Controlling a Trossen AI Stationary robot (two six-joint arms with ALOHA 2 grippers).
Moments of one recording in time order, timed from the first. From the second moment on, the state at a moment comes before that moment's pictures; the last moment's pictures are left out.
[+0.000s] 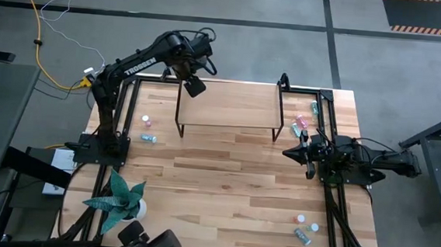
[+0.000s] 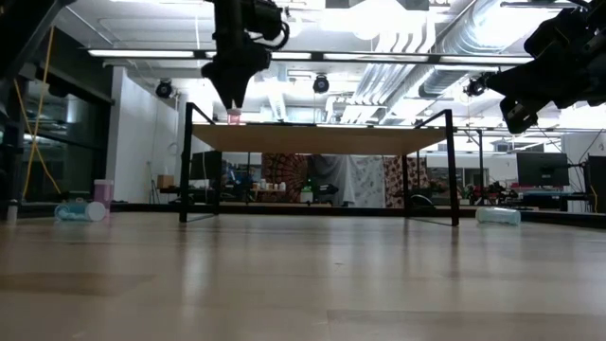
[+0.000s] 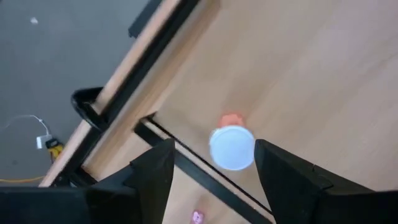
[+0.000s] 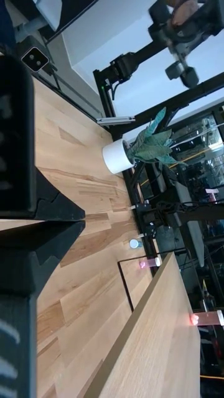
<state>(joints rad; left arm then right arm) 0.71 1.88 2.01 -1.50 -0.17 -0.06 0.00 0.01 0.05 -0.09 -0.06 0.29</state>
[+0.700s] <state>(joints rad) 0.47 0.99 1.22 -0.58 -0.07 -0.11 0.00 0.01 0.05 -0.09 -0.06 0.29</state>
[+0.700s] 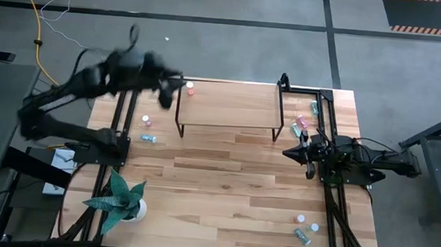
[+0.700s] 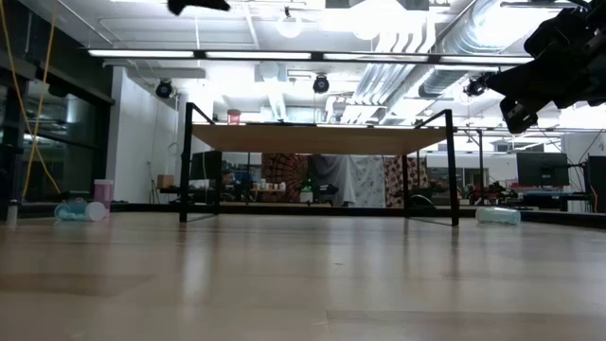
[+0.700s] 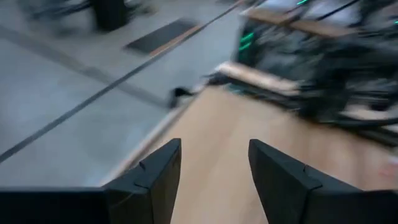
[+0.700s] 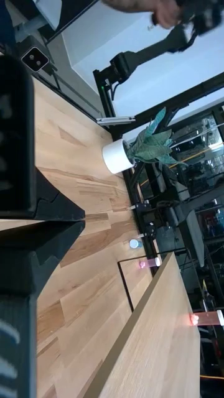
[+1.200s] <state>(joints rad) 0.03 0.45 0.27 0.46 -0.02 -0.15 0.00 0.01 0.05 -0.09 -0.06 0.29</state>
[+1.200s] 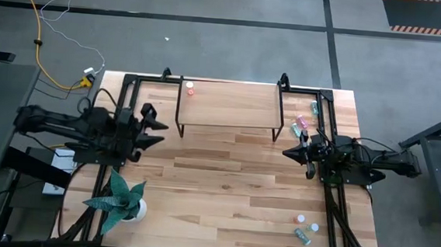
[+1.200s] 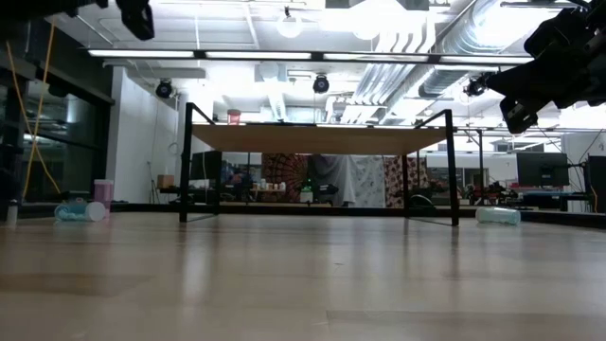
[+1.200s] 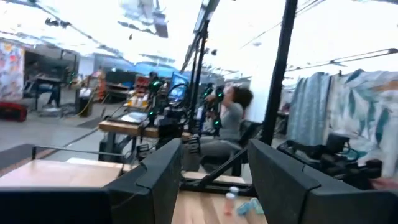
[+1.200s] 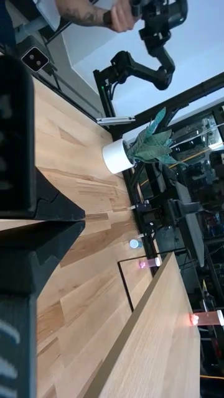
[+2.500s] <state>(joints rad) -0.03 0.45 0.24 0.41 -0.06 -0.10 0.15 0.71 0.45 0.27 0.16 0.34</state>
